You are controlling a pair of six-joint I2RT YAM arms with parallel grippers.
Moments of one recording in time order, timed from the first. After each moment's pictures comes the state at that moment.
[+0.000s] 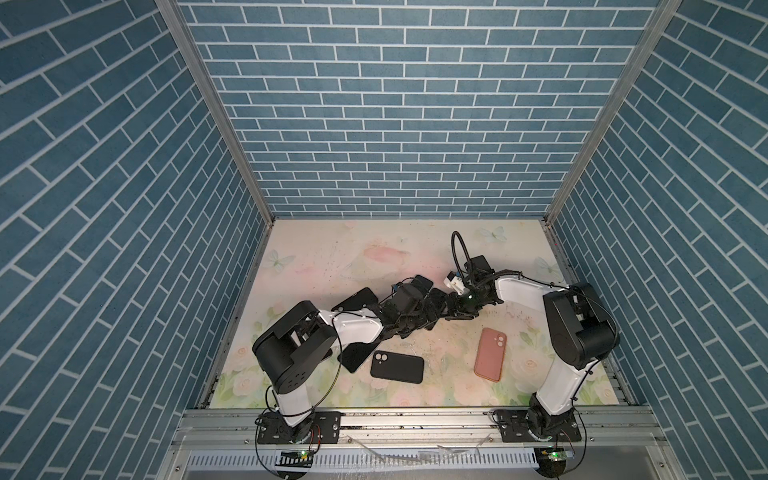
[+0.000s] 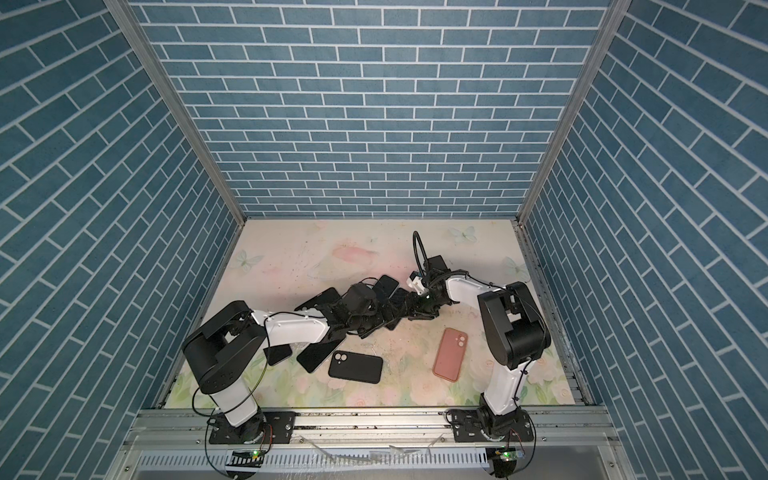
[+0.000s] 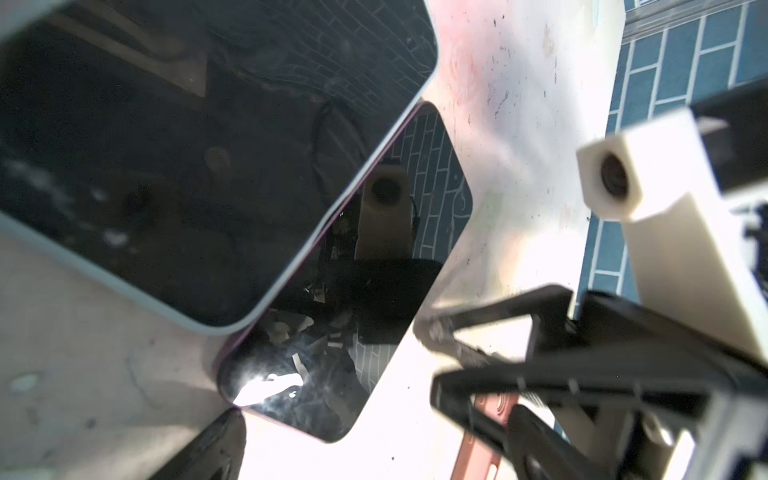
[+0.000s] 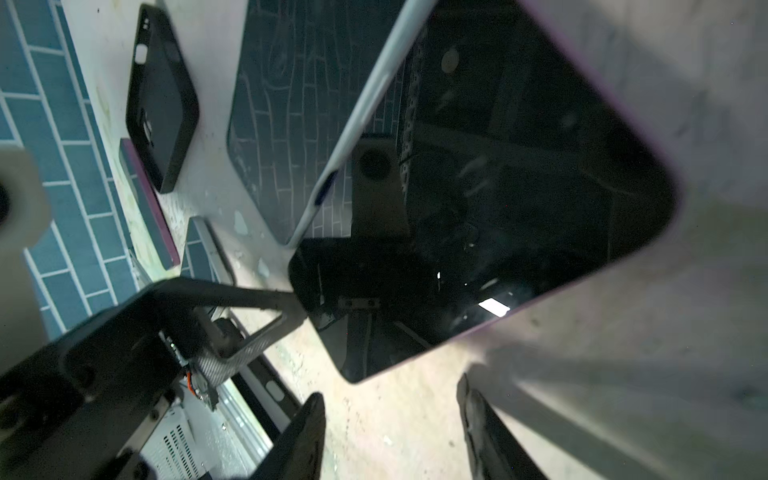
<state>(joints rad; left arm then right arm) -0.84 1.75 0.87 0.09 0.12 -1.16 0.43 1.78 1.02 -0.54 -0.65 0.26</state>
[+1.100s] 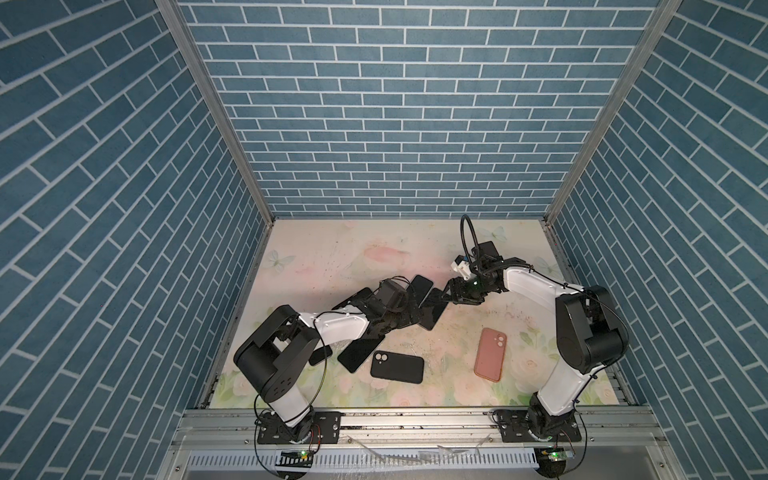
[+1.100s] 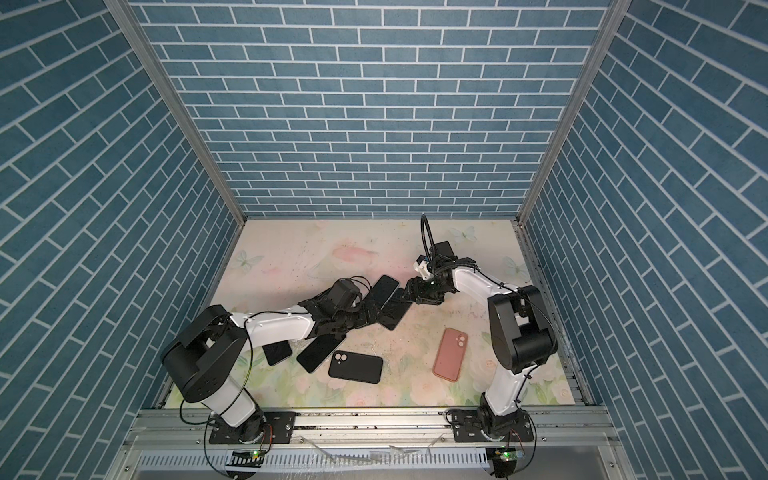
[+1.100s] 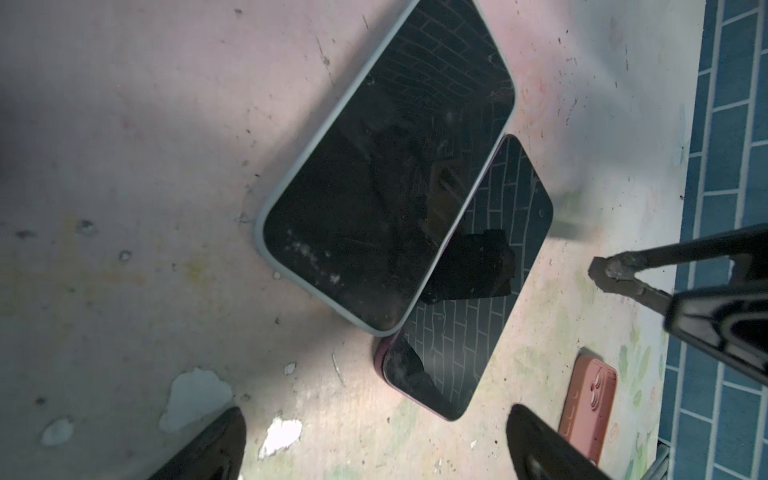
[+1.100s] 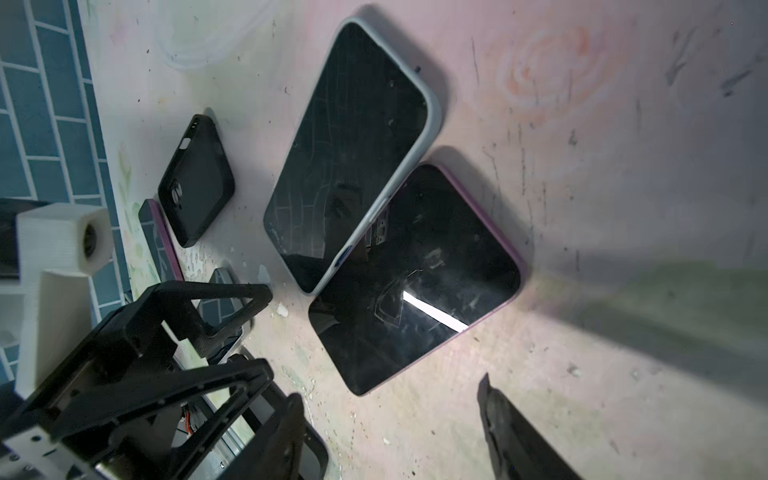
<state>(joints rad) -0.73 1.65 0.82 -0.07 0.12 -0.93 0.37 1.78 1.17 -0.61 -0.58 0.26</state>
